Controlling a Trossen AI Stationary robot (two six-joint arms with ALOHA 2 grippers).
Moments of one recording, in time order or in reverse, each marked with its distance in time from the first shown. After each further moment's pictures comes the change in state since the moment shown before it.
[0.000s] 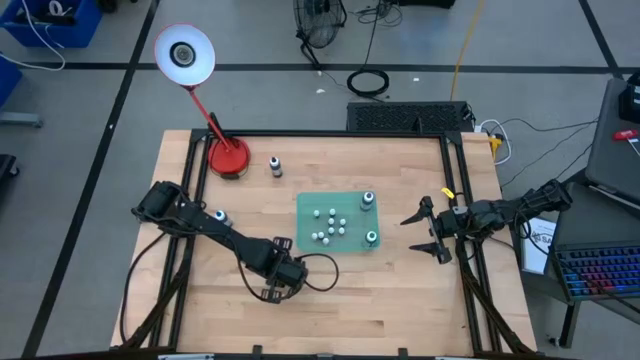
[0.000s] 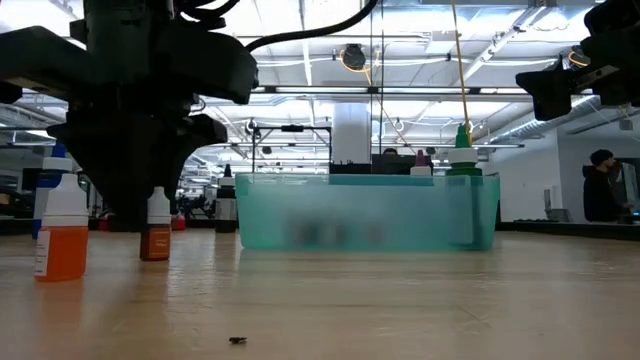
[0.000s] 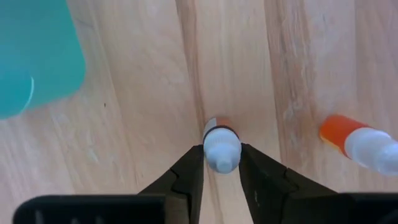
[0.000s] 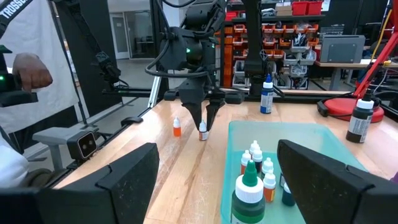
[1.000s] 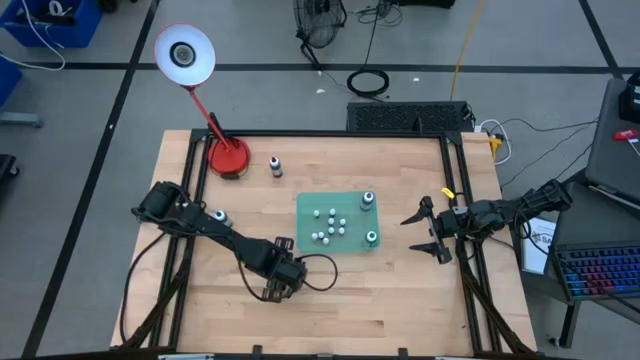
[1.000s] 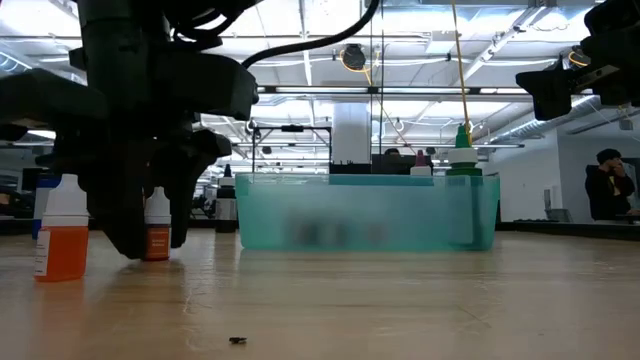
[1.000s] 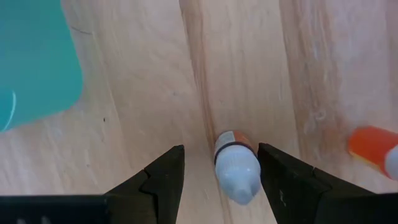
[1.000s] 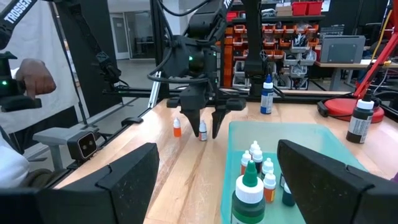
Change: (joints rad) left arm 0.001 0.007 -0.069 0.125 -0.036 0.038; right arm 0.000 0.000 0.000 0.000 0.000 0.000
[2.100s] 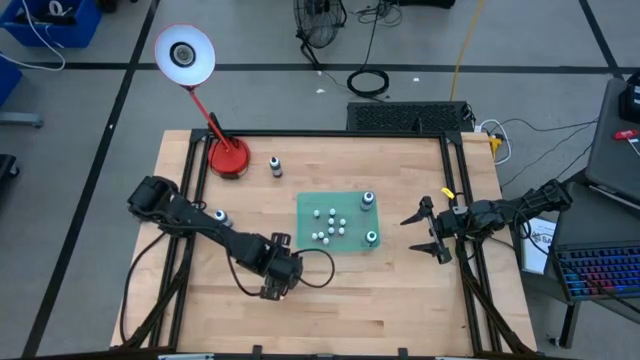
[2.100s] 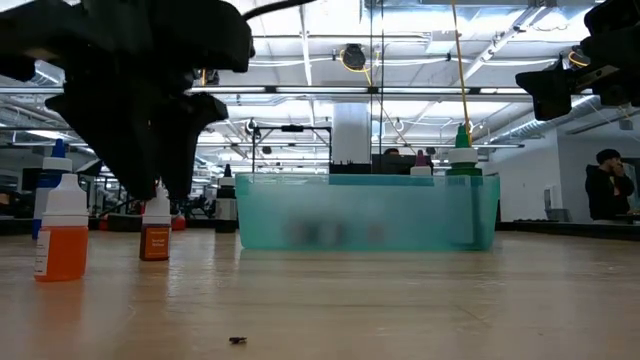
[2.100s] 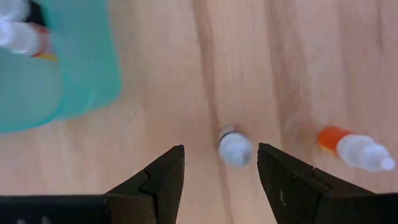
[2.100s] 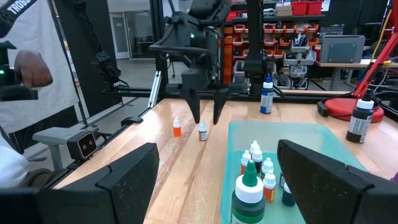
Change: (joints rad) left arm -0.006 -0.100 0.012 -0.046 -0.021 -0.040; right arm 0.000 0.000 0.000 0.000 0.000 0.000
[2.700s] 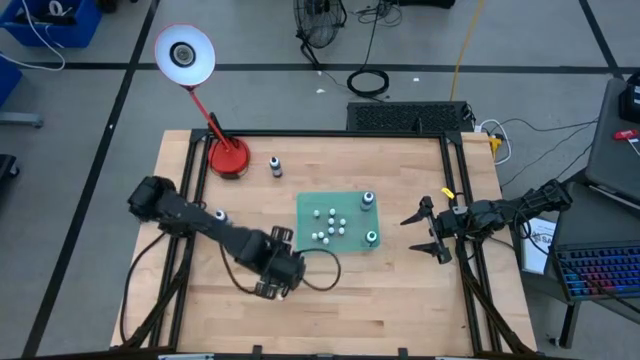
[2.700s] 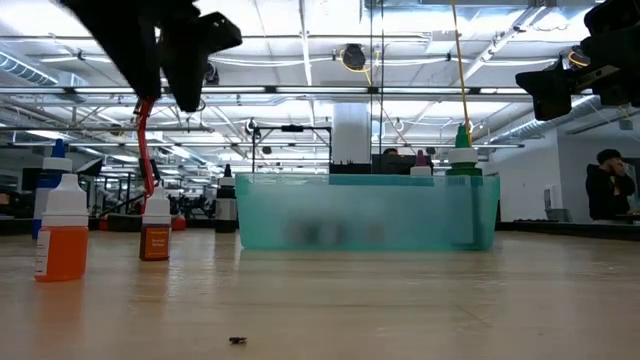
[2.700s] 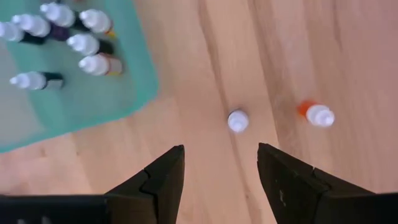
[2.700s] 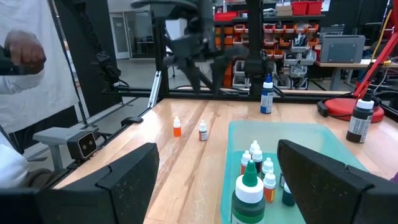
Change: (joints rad) left arm -0.009 0.000 0.290 -0.371 -0.049 0.088; right arm 0.000 0.000 0.000 0.000 0.000 0.000
